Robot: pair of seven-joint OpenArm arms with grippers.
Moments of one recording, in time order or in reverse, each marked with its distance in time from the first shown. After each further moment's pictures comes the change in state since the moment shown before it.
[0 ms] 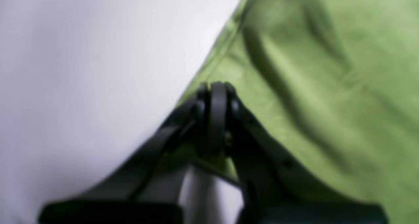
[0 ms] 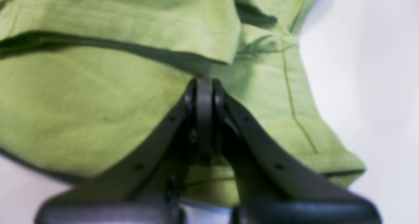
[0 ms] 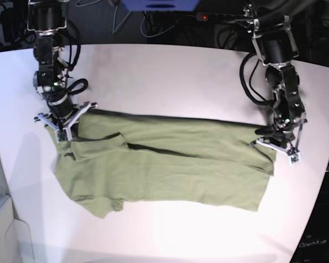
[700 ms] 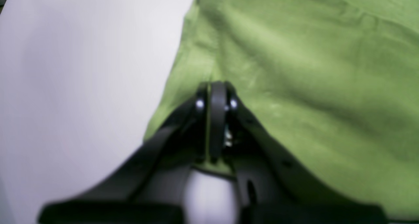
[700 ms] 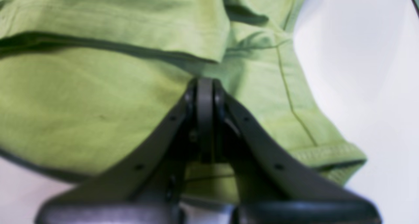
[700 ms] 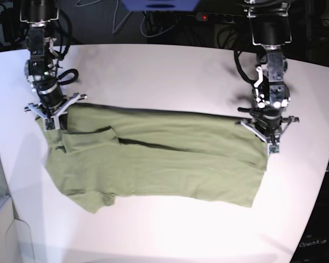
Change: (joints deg) left arm 9.1 0.1 7.4 3.6 9.4 -0.6 -8.2; right arm -5.1 2.6 2.4 -1.1 1.5 -0.1 6.1
